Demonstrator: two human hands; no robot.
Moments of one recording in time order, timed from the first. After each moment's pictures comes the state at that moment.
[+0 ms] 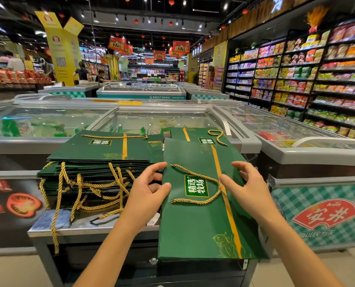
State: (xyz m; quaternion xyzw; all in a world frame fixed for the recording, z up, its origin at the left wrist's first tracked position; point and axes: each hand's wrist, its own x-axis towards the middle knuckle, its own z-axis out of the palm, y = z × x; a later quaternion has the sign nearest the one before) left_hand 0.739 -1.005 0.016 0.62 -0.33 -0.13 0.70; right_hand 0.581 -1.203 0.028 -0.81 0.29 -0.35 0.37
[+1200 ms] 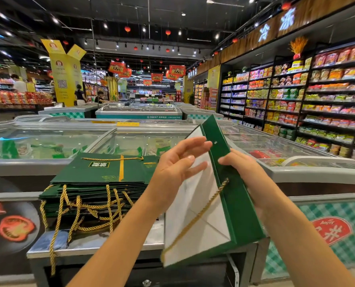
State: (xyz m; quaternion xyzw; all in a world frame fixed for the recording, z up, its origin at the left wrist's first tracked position) left_hand 0.690 -1.039 0.127 0.41 -0.53 -0.19 0.71; right_hand 0.558 -1.162 0.145 -0.68 0.15 -0.28 0.66
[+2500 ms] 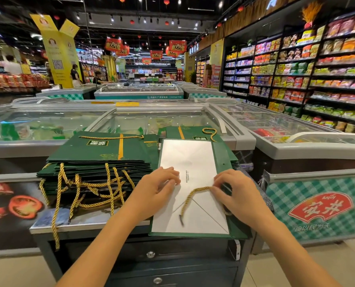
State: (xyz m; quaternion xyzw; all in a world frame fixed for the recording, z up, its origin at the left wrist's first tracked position) left_hand 0.749 -1.016 0.014 0.72 -0.54 0.01 0.43; right_hand 0.566 -1.205 0.014 -0.92 0.14 -0.33 0.18
